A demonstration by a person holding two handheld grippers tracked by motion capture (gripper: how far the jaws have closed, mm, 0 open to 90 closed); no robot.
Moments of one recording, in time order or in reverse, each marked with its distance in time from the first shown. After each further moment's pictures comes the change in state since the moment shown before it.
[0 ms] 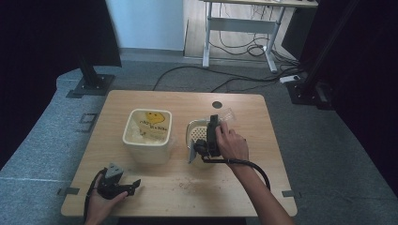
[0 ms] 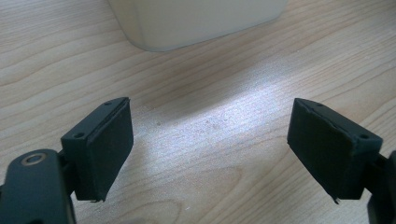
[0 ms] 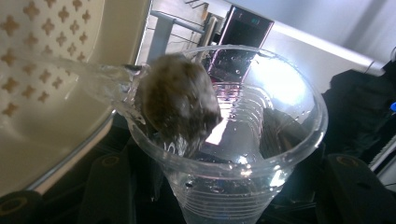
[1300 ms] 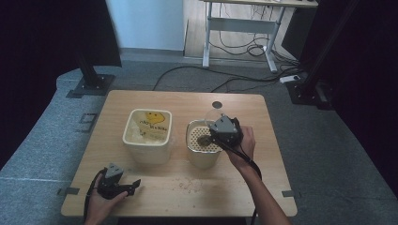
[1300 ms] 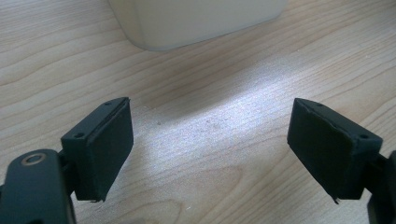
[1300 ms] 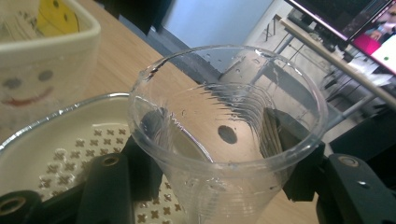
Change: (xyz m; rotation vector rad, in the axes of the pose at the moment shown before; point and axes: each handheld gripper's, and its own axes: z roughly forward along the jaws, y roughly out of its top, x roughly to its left) left arm 0.000 0.000 0.000 0.002 -0.001 0.001; right arm -0.034 -0.068 0.001 -0.290 0.464 1.316
